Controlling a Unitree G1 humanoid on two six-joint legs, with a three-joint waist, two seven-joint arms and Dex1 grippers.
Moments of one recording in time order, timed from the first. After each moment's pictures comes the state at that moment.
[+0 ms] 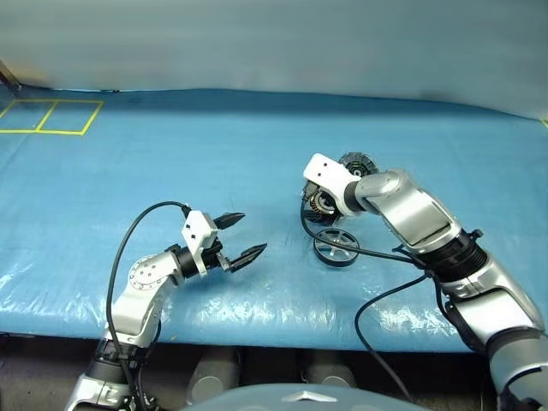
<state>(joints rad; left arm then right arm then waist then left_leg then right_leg) -0.05 0.38 -0.12 -0.10 -0.33 0.09 -0.83 -0.80 -0.65 0.53 -0.06 0.06 1.05 0.75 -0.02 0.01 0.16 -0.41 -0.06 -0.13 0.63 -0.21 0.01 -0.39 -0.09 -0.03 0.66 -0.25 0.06</state>
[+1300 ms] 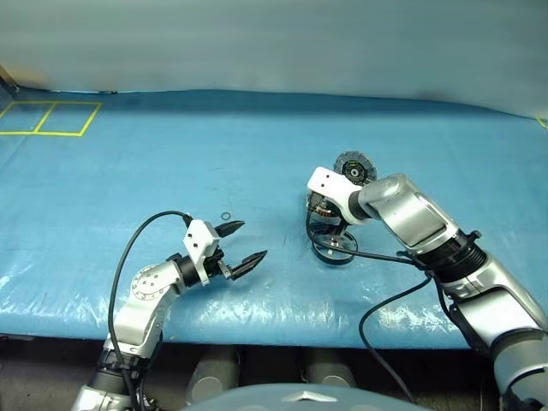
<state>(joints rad) -0.01 0.36 -0.13 -0.10 -0.30 0.07 -0.81 -0.76 -0.65 0.54 -0.03 0.03 1.04 0.84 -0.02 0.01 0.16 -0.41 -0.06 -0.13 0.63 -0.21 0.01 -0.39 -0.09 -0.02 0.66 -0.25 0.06</state>
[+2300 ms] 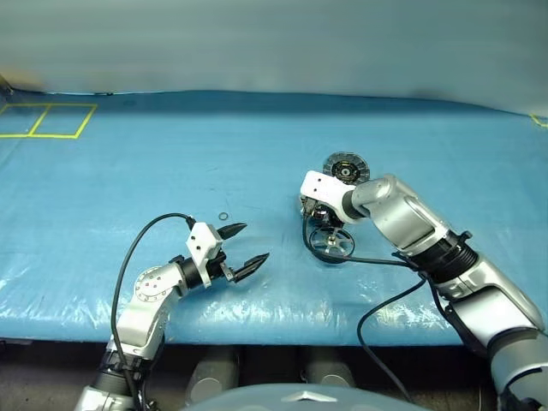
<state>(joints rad) -0.01 0.36 -0.13 -0.09 -0.30 0.06 -0.82 -0.77 -0.65 0.61 -0.06 -0.07 0.88 0.92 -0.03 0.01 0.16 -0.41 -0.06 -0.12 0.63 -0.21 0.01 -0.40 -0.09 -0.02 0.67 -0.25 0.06</state>
